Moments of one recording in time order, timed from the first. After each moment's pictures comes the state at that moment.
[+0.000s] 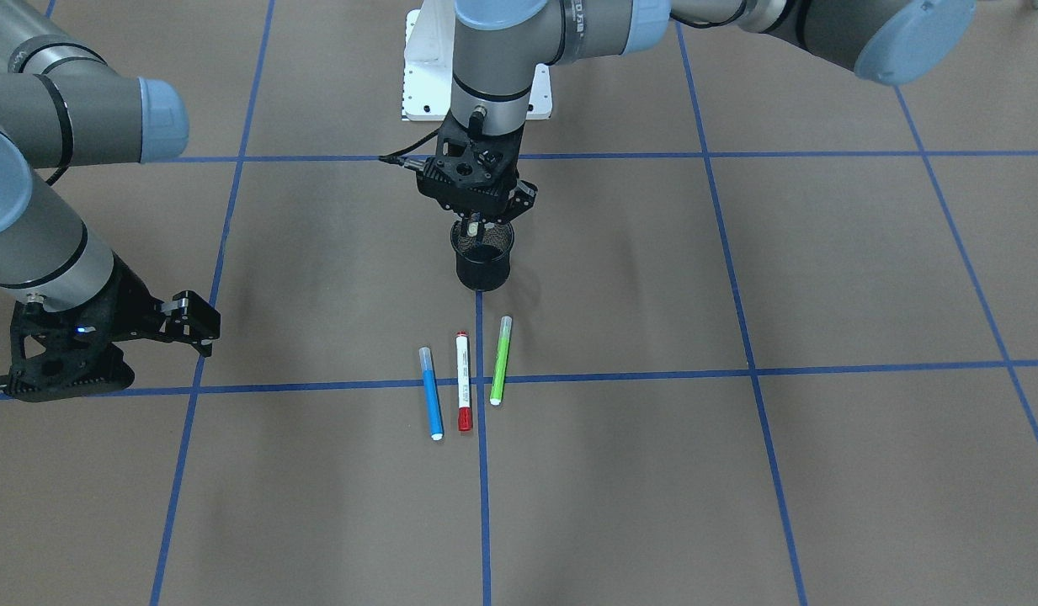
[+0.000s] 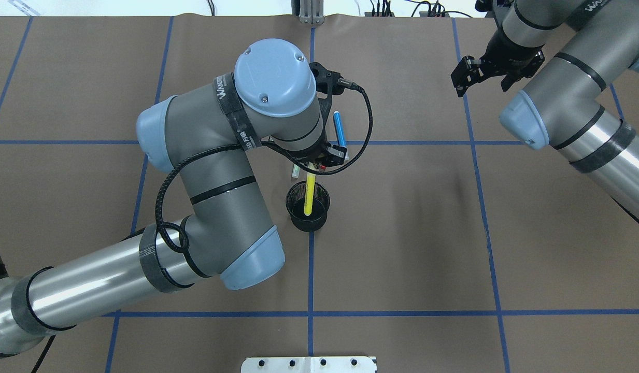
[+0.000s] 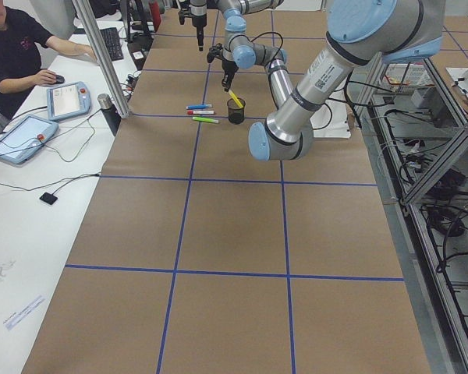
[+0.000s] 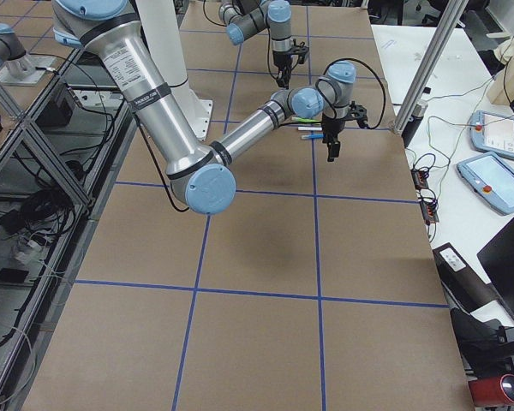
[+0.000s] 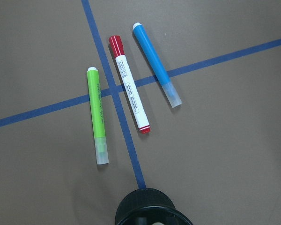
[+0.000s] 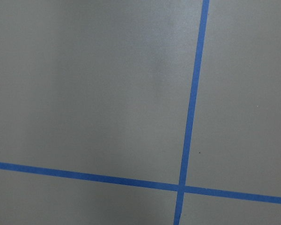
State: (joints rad) left arm -0.57 -2.50 -1.66 -1.45 -1.85 -0.93; right arm 1.02 -1.01 1.64 -1.69 2.15 0.60
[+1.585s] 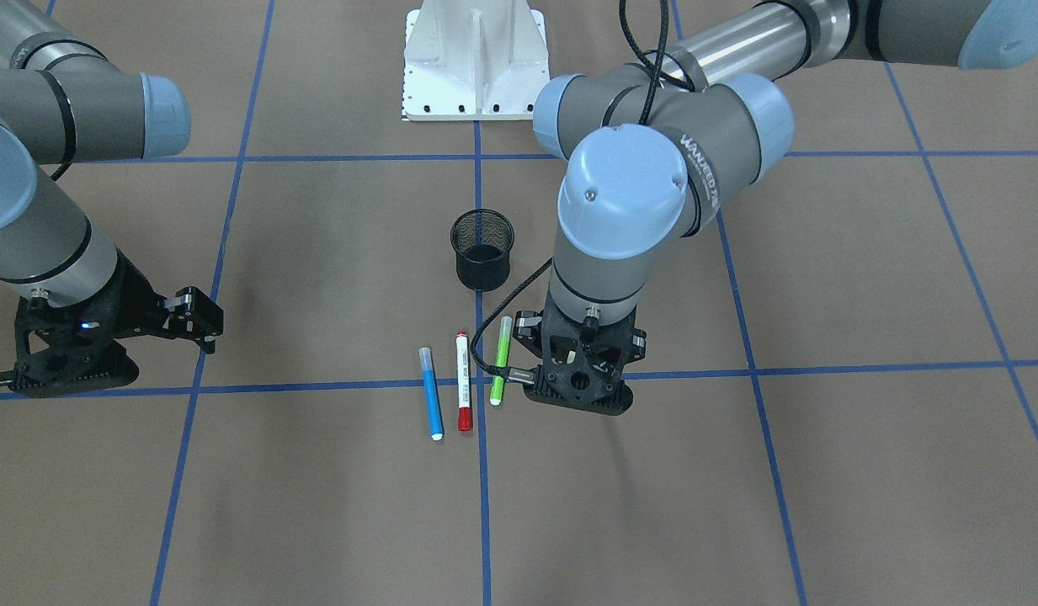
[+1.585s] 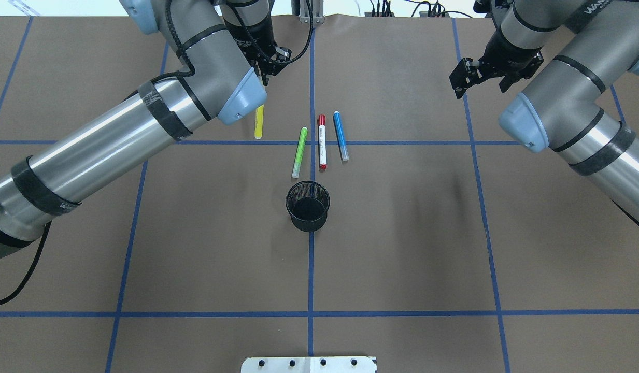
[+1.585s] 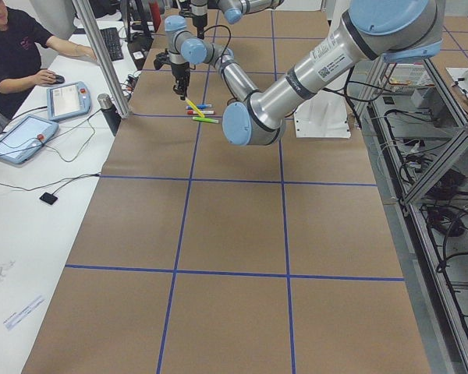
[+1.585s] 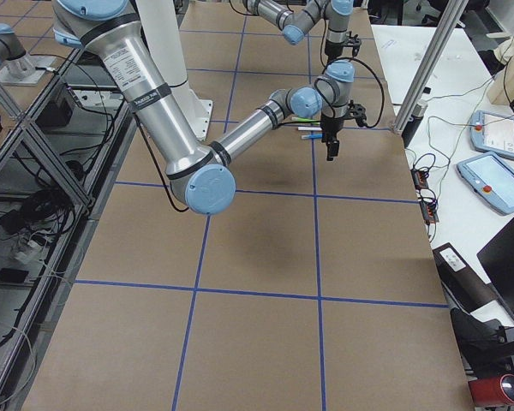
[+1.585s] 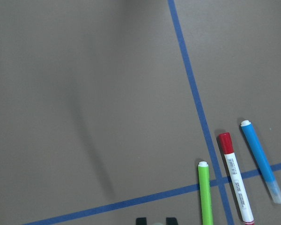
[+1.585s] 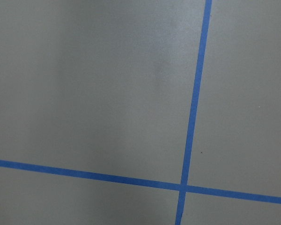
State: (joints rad) left arm -0.85 -2.64 -1.19 -1.50 -2.12 -0.72; right arm 1.01 -1.02 1.65 -1.69 2.14 0.60
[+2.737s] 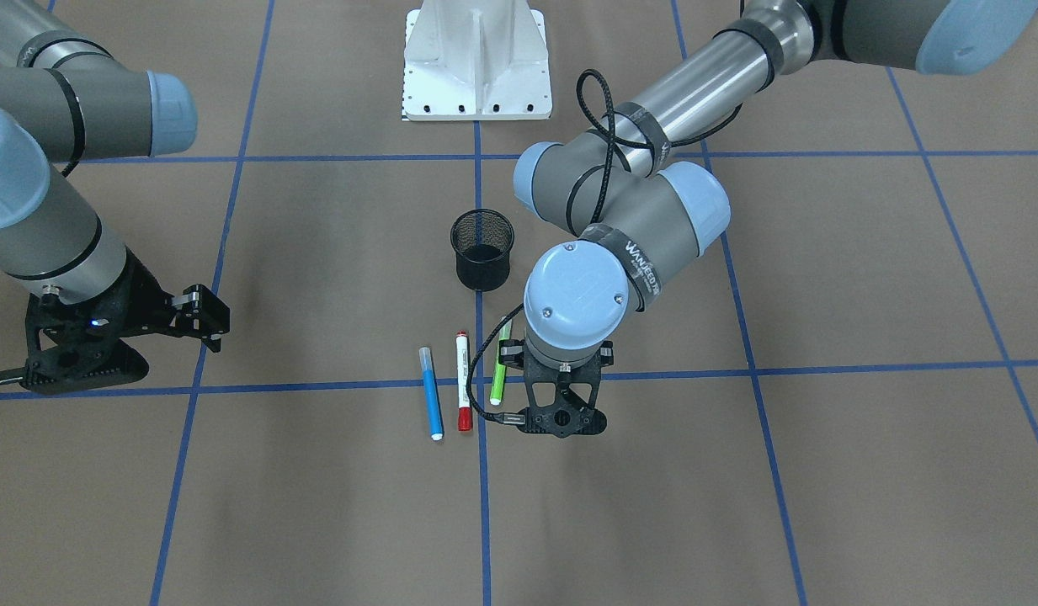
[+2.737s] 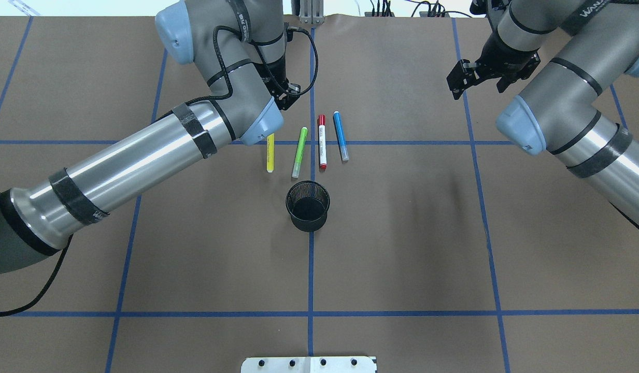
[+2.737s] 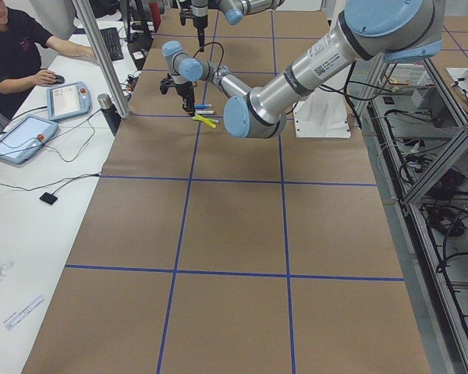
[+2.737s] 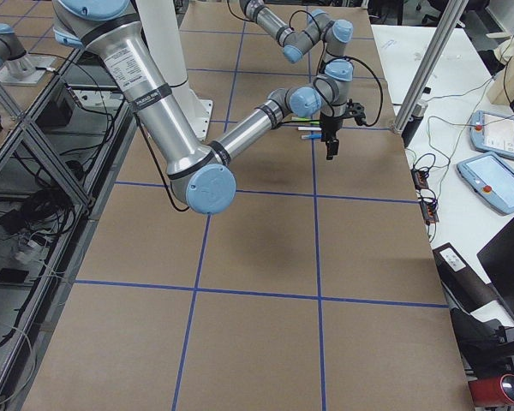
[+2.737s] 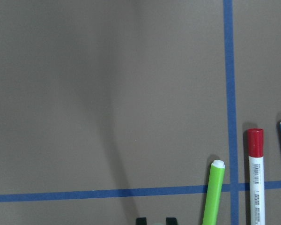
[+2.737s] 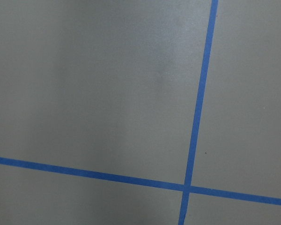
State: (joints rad) left arm -0.79 -2.67 -1.01 -1.53 -2.19 -0.83; right arm 1.00 -1.01 1.66 -1.68 2.13 0.60
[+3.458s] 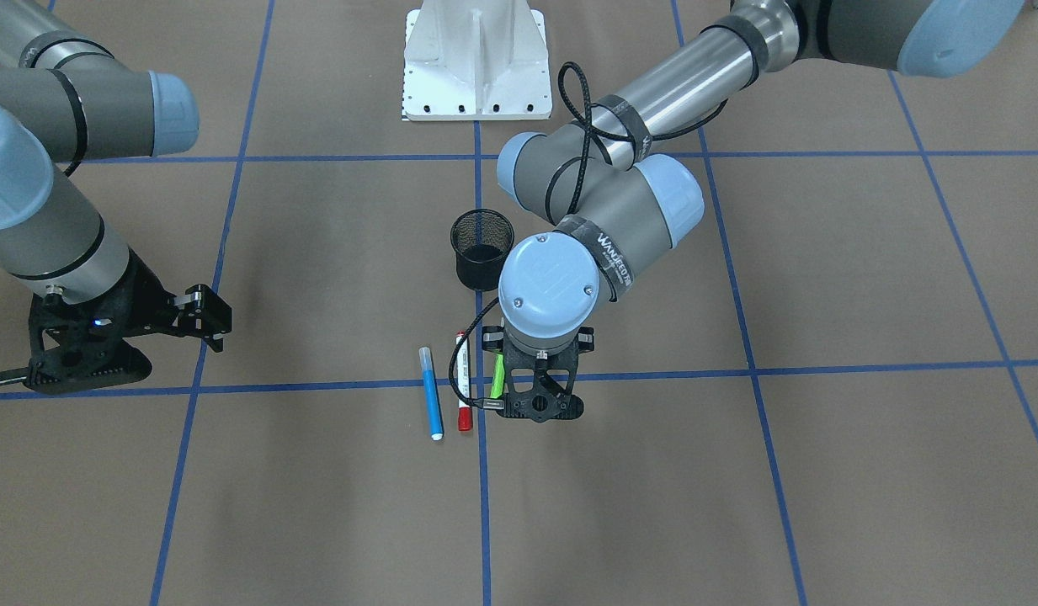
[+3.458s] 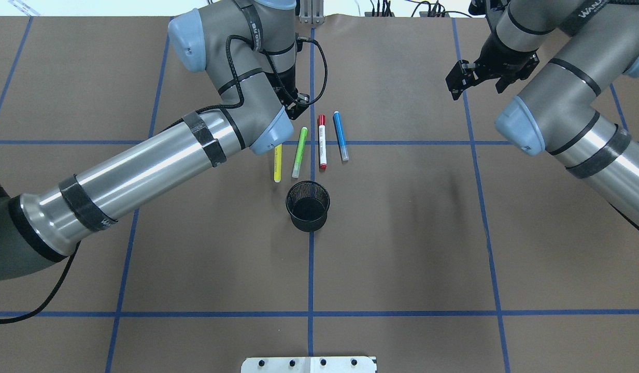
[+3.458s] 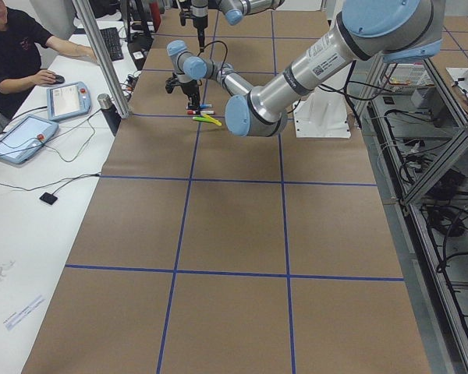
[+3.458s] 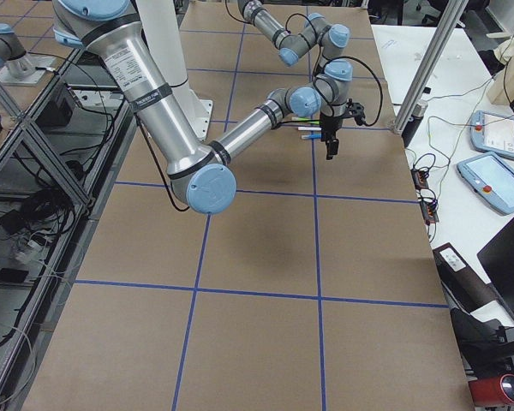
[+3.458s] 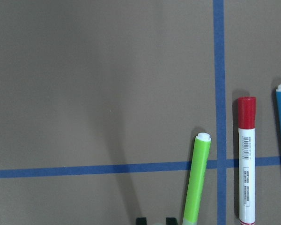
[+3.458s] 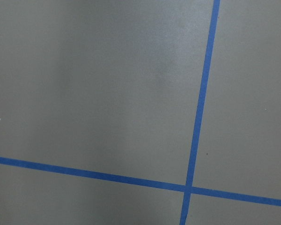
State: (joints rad) left arm -0.76 -2.68 -1.01 -1.50 -2.20 -0.83; right arm 1.00 -1.01 1.65 -1.68 2.13 0.60
